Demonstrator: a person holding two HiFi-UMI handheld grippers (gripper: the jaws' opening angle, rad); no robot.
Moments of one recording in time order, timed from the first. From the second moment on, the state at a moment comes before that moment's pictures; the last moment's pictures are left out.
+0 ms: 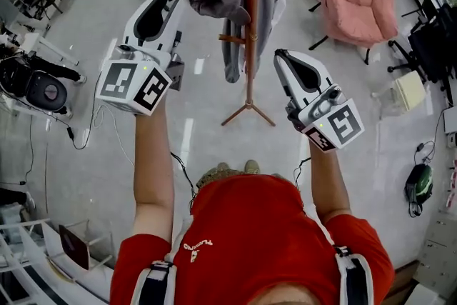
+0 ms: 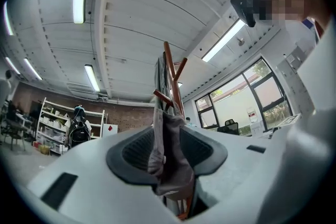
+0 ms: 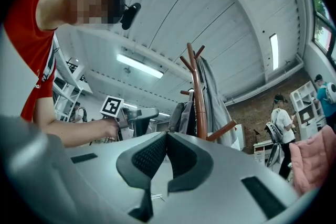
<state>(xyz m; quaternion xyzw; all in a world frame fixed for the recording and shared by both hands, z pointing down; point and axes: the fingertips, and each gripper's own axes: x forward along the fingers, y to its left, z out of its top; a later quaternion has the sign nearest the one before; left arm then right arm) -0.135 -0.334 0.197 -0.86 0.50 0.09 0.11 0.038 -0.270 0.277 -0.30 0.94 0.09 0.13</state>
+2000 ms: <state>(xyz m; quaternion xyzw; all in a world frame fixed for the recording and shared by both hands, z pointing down) -0.196 -0.407 0.115 -0.89 0.44 0.14 0.03 0.013 -0.263 0.278 -0.34 0.93 0.08 0.12</state>
